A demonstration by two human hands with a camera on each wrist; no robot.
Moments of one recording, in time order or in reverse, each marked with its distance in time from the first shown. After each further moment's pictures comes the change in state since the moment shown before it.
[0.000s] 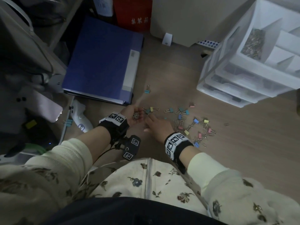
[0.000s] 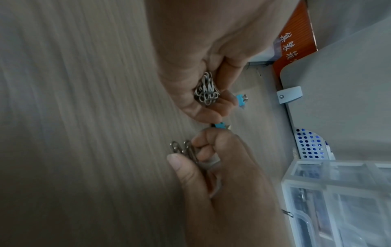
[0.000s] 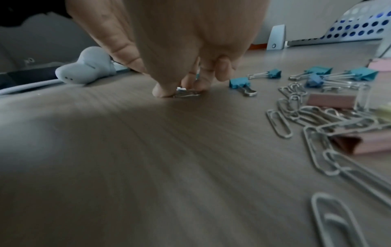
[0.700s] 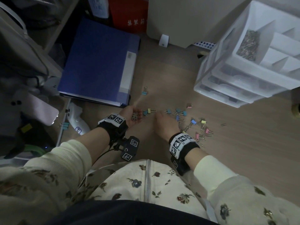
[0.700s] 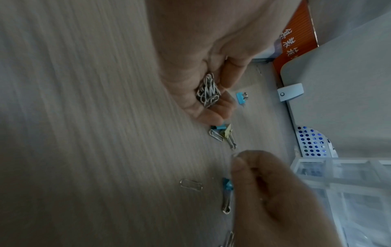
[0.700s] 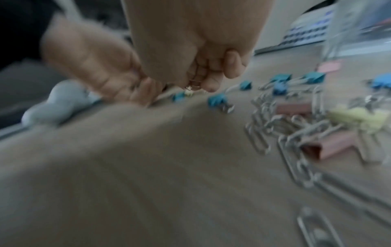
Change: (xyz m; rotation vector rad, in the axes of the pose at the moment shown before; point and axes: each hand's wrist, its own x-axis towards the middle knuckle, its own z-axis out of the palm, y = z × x) left_hand 0.011 0.001 0.005 0.016 0.017 -0.006; right_hand -0.010 0.015 -0.020 0.110 0.043 0.223
